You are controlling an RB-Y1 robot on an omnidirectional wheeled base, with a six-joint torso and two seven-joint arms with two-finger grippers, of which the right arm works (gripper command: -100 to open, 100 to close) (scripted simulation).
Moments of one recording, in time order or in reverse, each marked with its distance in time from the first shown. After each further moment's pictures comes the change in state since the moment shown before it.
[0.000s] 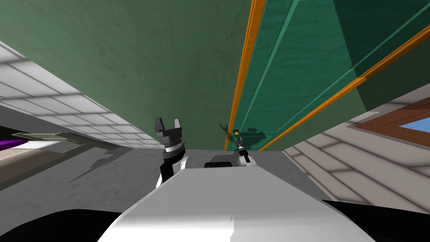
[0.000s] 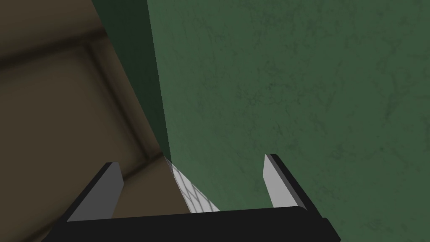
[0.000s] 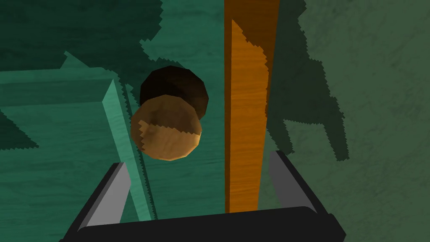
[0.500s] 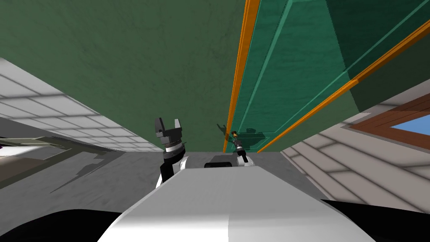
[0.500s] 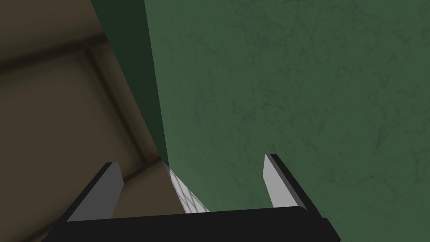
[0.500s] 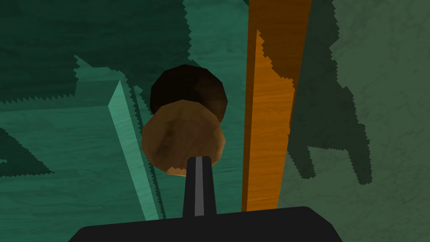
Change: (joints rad) arm -0.009 0.041 -0.007 0.010 -0.001 -0.009 0.025
